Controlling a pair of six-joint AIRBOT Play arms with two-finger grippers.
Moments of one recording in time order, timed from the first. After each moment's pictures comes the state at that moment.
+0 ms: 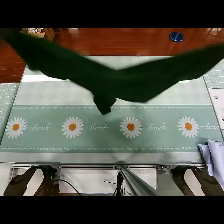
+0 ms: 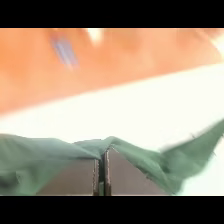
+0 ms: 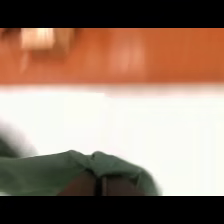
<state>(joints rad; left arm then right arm) 0.38 -0.74 1.39 0.38 -1.18 -0.92 -0.40 -0.77 1.47 -0.76 1.25 1.23</state>
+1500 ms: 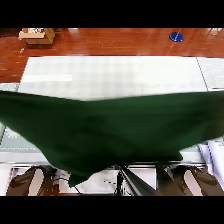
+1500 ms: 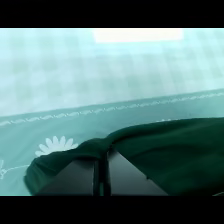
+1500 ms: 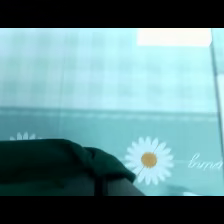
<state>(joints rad) 0.38 -0.60 1.53 0.92 -1.75 -1.44 -0.28 -0.69 1.61 -1.33 1.80 1.45</state>
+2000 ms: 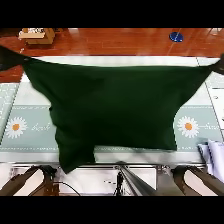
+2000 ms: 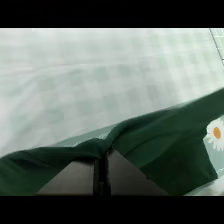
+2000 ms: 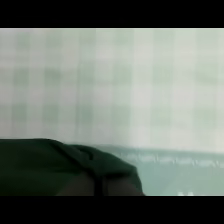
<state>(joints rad) 0.27 -1.04 1.42 0.73 -1.42 -1.21 -0.28 -1.09 1.48 -1.16 1.39 1.41</state>
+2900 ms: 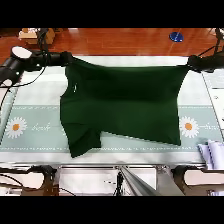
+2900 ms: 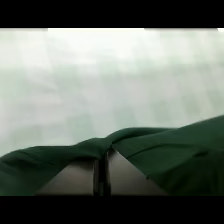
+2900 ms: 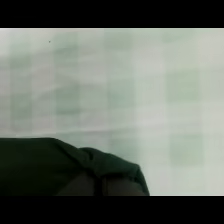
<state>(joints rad) -0.02 -1.61 1.41 0.69 -0.68 -0.98 -0.28 -1.56 1.48 -1.13 0.95 1.33</state>
